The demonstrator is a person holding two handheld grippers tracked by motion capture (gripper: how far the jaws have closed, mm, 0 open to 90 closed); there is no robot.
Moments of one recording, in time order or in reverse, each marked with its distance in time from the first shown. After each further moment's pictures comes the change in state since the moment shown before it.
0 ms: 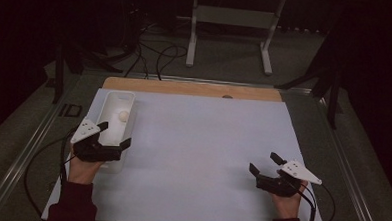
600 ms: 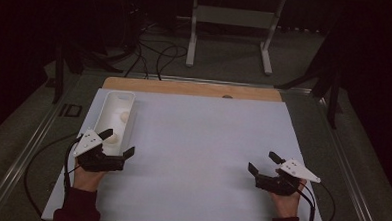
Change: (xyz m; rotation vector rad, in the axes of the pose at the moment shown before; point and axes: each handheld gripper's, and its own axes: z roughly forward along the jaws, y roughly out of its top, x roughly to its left) left arm -0.013 -0.022 0.000 -0.066 -0.038 0.023; right arm 0.000 0.001 0.004 0.002 0.022 -0.007
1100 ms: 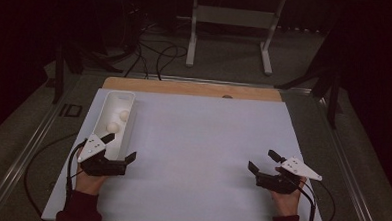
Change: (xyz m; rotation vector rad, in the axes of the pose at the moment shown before) left arm -0.004 -0.013 0.004 0.017 0.013 0.032; right arm -0.004 0.003 0.002 -0.019 0.034 0.017
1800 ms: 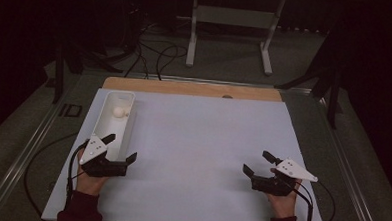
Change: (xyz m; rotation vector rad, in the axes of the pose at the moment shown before) left arm -0.002 -0.003 0.002 0.004 0.006 0.030; right arm 0.015 0.003 0.002 0.001 0.050 -0.033
